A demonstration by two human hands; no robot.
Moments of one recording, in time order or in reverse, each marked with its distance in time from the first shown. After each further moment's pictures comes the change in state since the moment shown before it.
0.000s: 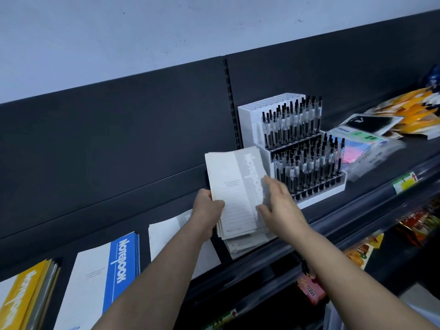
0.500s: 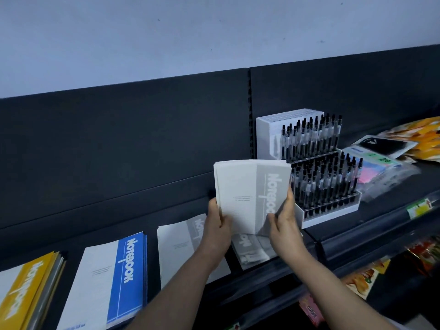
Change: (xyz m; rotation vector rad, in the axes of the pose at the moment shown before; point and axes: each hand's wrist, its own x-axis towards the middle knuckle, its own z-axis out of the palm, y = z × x) left_hand -0.015 -0.040 -0.013 -0.041 -0.051 0.323; right_hand -0.010 -0.019 0.027 0.379 0.121 -0.041
